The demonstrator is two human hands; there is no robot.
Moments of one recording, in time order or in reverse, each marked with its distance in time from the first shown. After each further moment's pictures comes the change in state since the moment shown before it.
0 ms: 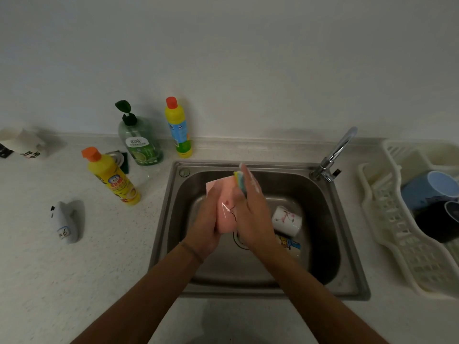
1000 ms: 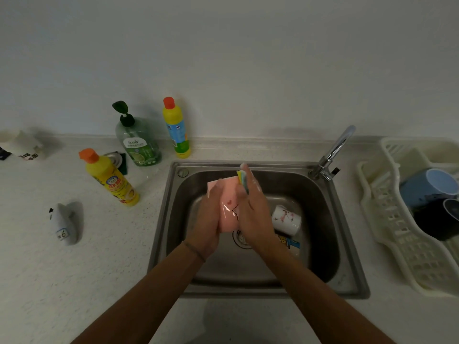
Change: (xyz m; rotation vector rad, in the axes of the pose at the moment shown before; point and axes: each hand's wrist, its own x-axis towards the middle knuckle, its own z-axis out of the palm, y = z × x) left_hand 0.005 0.000 0.010 0.027 0.141 -0.010; right_hand 0.008 0.014 -0.001 0.027 0.011 0.038
